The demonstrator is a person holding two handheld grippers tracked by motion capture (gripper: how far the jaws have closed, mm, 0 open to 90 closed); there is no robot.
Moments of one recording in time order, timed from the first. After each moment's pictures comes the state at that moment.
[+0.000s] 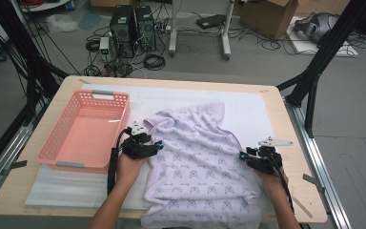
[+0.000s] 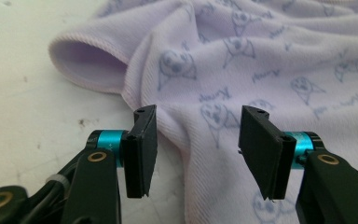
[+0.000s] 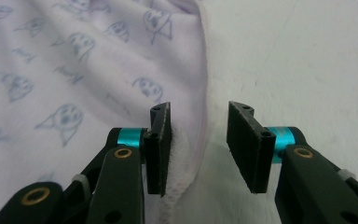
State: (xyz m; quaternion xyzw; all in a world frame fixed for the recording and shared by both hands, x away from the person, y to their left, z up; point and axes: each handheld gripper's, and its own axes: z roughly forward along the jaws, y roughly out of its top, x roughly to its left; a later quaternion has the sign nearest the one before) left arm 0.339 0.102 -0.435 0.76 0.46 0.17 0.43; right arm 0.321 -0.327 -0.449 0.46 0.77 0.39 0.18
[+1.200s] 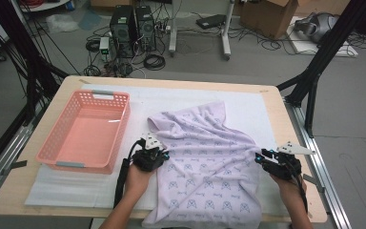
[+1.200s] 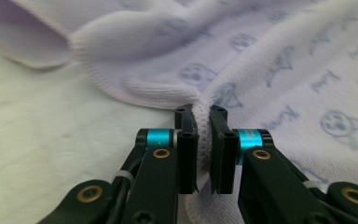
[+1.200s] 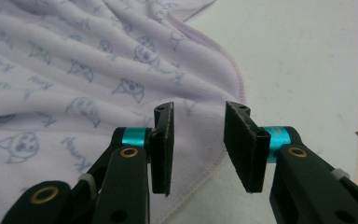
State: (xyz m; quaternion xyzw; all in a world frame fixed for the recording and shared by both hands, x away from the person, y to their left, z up) left arm 0.321 0.077 -0.449 0.78 0.44 0.18 0.41; right arm 0.283 -0.364 -0.428 0.46 0.76 0.41 0.22
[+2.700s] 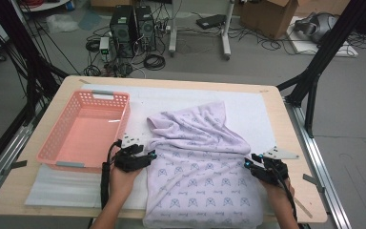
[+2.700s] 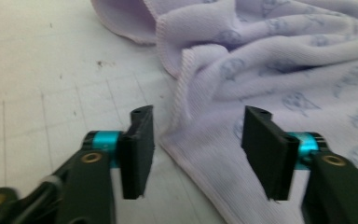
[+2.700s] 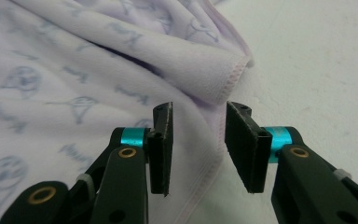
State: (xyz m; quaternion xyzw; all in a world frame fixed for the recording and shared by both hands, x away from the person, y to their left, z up) left arm 0.296 0.122 -0.445 0.73 0.49 0.16 0.44; right arm 0.273 -0.333 -0.441 0.45 0.77 0.40 0.23
